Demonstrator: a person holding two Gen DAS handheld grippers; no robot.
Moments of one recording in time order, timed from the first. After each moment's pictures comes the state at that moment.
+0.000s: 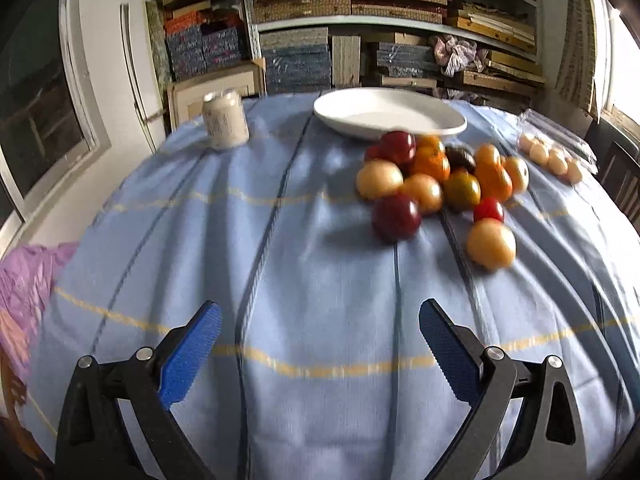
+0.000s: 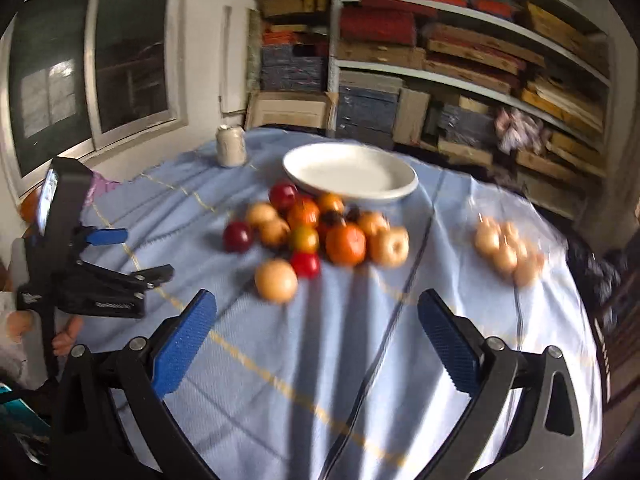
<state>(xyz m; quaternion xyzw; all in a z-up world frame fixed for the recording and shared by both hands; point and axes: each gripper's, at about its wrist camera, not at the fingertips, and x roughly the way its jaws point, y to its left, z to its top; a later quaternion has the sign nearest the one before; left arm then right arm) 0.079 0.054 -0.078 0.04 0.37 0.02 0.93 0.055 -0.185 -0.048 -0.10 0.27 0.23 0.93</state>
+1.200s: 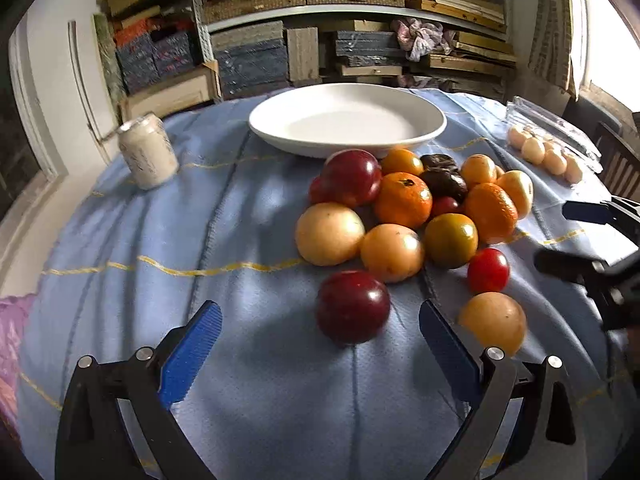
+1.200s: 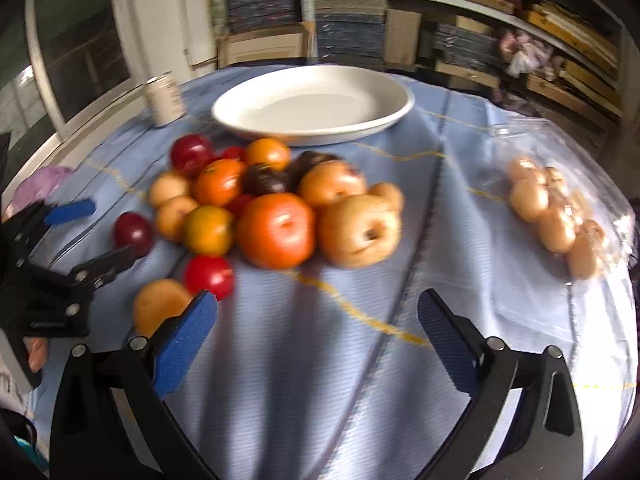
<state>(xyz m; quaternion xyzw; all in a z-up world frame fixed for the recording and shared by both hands) 0.169 0.023 -0.096 0.06 0.39 -0.05 0.92 0.196 -0.201 -0.112 -0.05 0.38 0.19 0.90</state>
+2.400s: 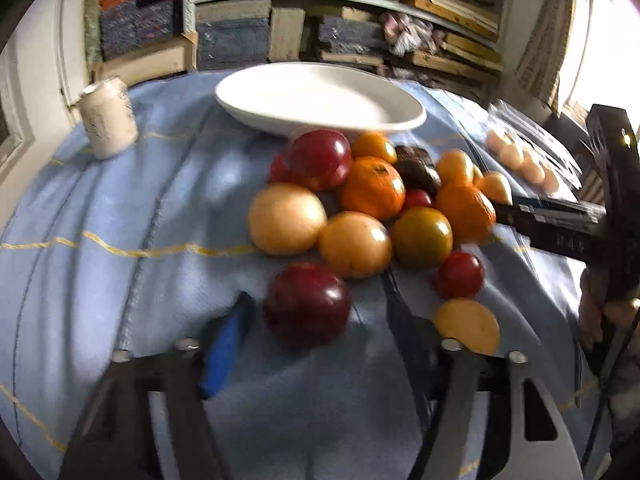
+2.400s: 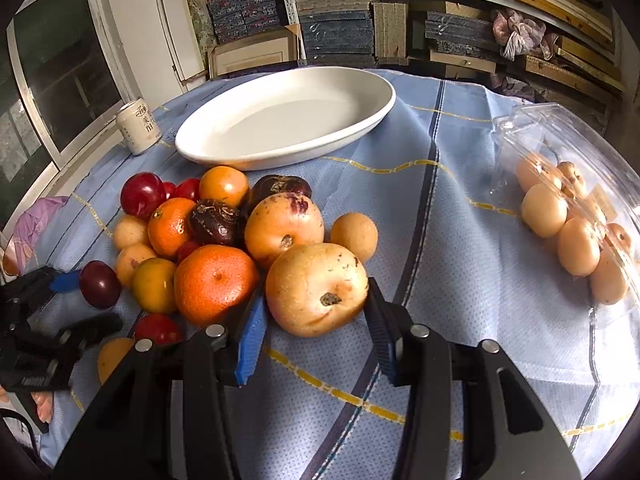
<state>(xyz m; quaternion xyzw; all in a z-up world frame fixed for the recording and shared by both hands) 0.185 0.022 -0.109 -0.01 0.42 -0.10 0.90 0.249 -0.213 -0.126 0.00 0.40 0.21 0.89</state>
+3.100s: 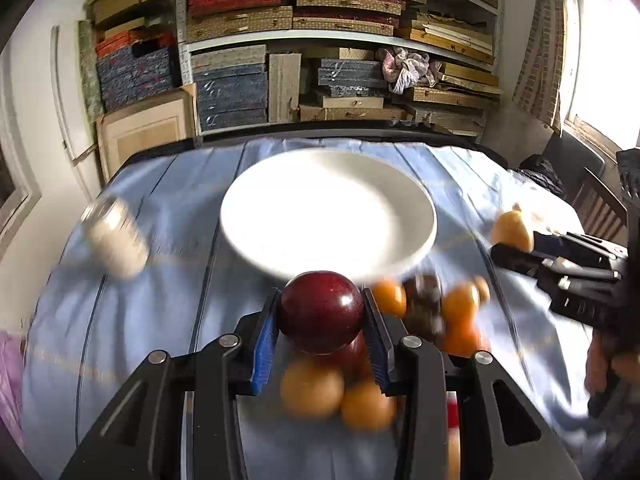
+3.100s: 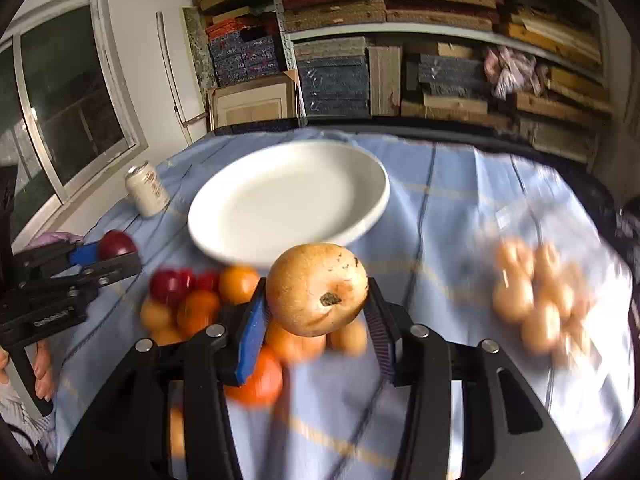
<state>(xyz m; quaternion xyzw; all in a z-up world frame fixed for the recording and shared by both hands) 0.265 0.007 -0.027 0.03 0.36 -0.10 0.93 0.280 -0.201 -0.048 0.00 0.33 0.20 0.92</state>
